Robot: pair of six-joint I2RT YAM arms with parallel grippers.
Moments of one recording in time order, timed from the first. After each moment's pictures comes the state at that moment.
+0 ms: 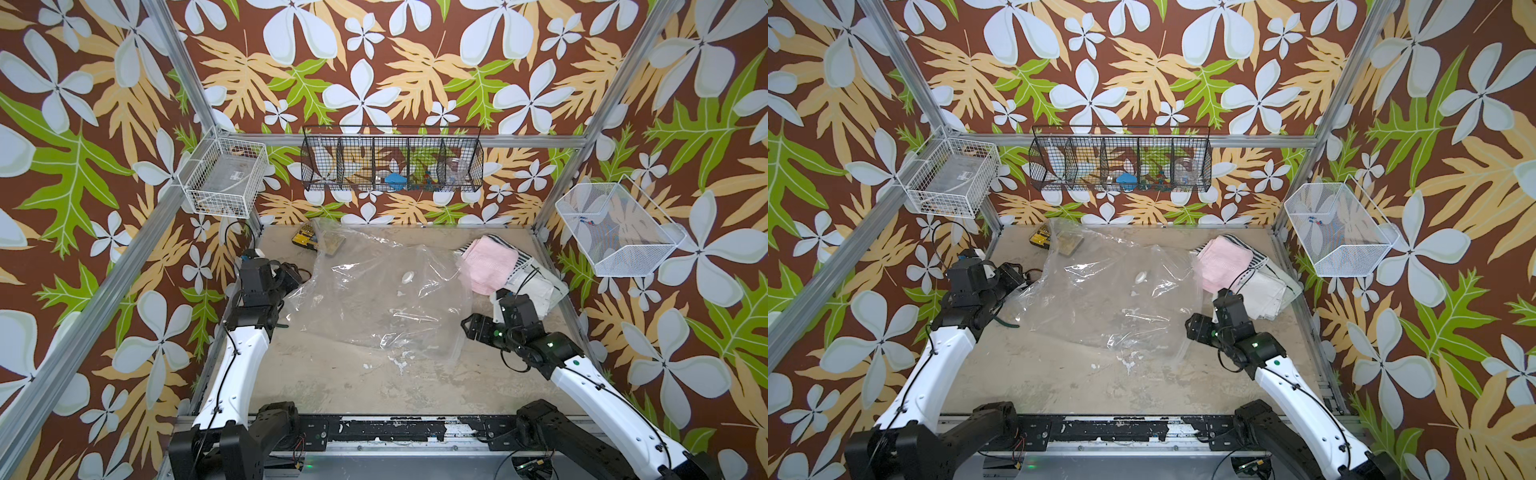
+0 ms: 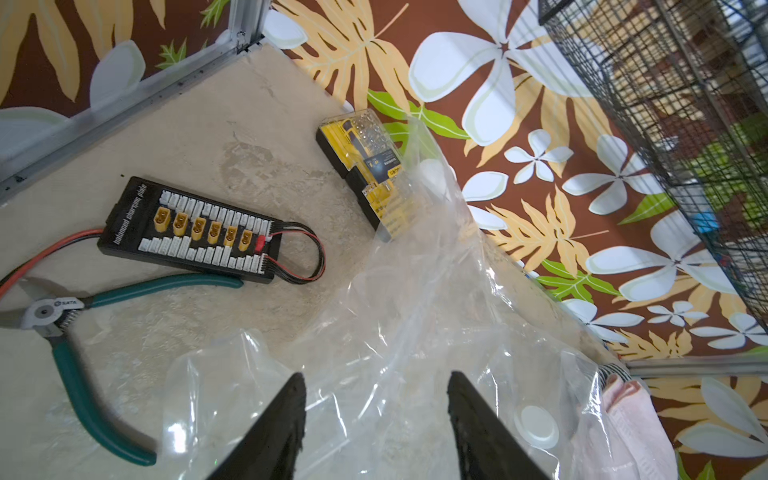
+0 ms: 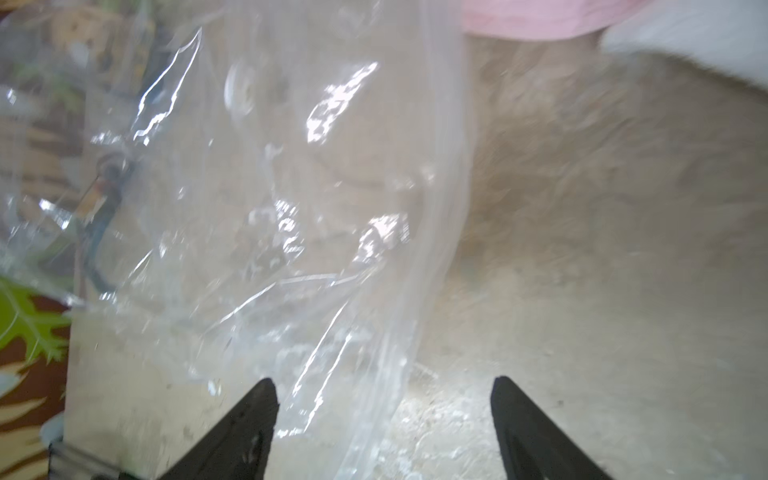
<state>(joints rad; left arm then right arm) 0.09 1.06 0.85 -0.30 0.09 -0.64 0.28 0.92 0.68 -0.63 -0.10 0.60</state>
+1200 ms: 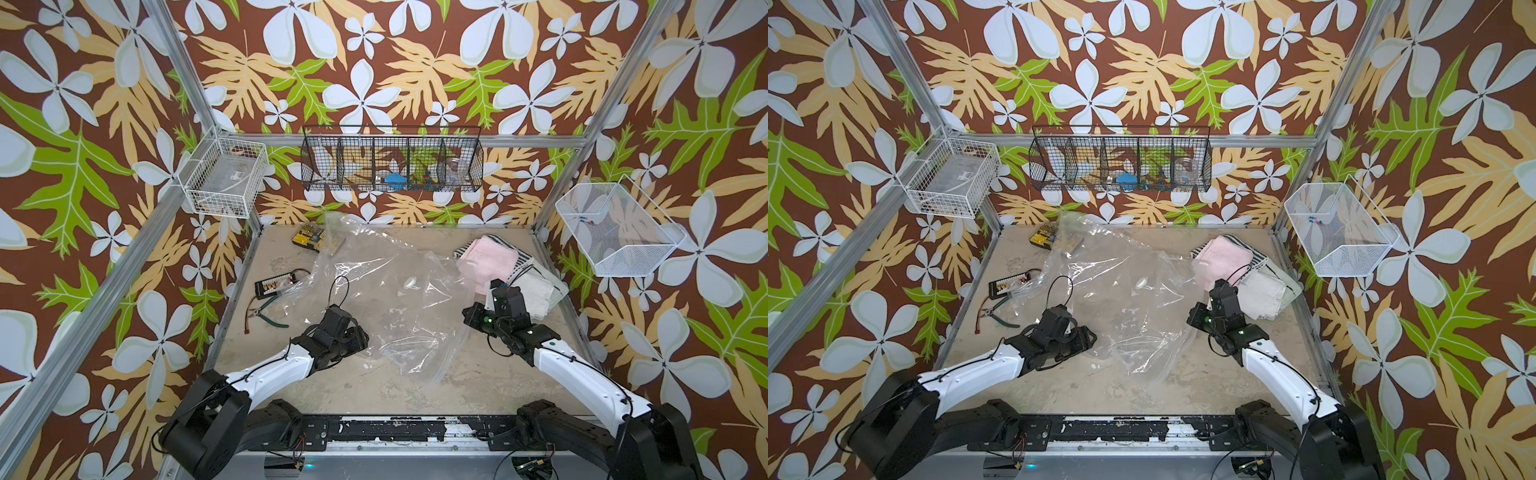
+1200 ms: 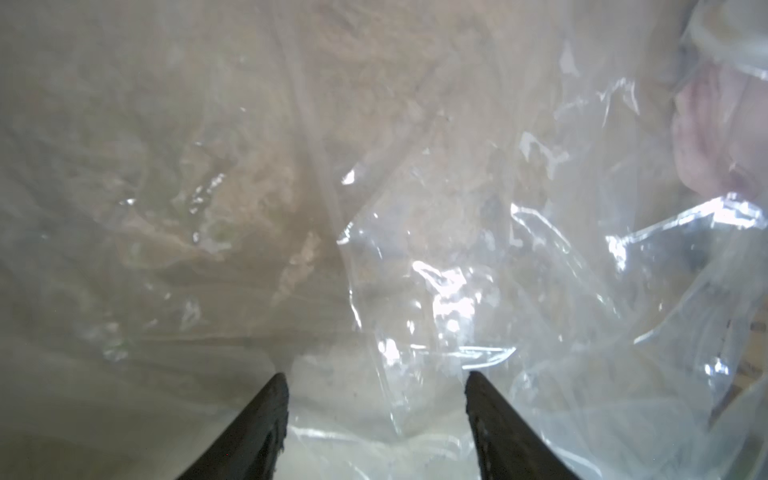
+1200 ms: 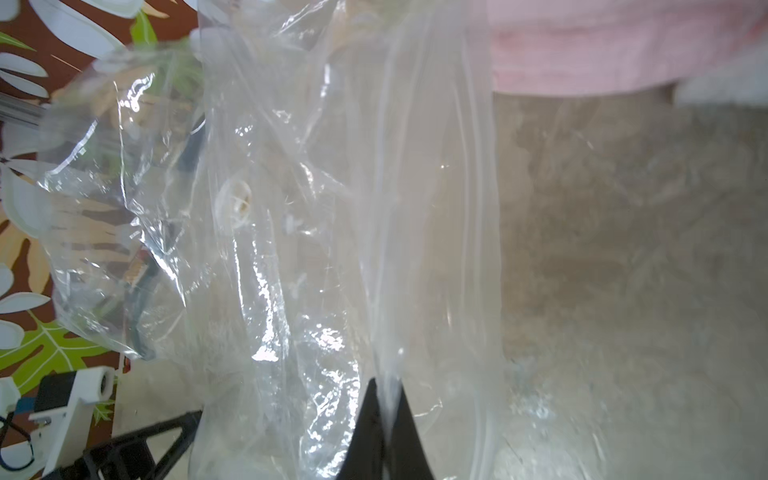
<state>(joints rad) -0.53 1.26 0.48 -0.15 0.08 -0.90 0.31 1.06 0.56 -0.25 -0.16 0.71</state>
